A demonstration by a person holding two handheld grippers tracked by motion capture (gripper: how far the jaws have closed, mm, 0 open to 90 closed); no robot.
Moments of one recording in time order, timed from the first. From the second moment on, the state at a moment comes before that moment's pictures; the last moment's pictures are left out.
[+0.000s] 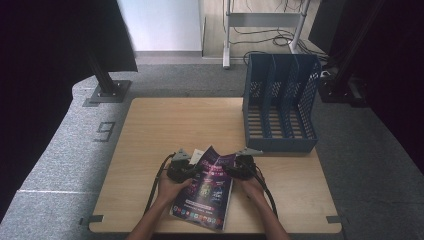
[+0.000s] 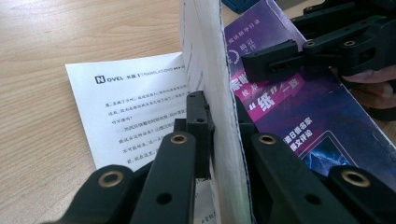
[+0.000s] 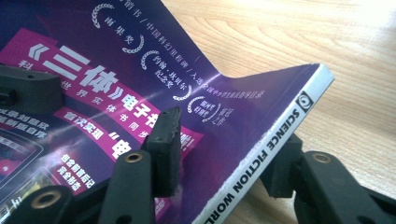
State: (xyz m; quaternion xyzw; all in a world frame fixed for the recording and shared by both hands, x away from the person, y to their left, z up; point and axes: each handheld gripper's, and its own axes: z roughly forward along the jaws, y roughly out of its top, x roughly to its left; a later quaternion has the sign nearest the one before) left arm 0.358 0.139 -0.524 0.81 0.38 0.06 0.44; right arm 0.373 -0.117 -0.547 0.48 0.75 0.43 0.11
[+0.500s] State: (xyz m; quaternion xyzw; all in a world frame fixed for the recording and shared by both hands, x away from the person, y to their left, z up) left arm 0.358 0.142 -0.523 0.81 0.38 0.06 0.44; right arm 0.368 -0.120 -0.540 0.48 0.75 0.45 0.10
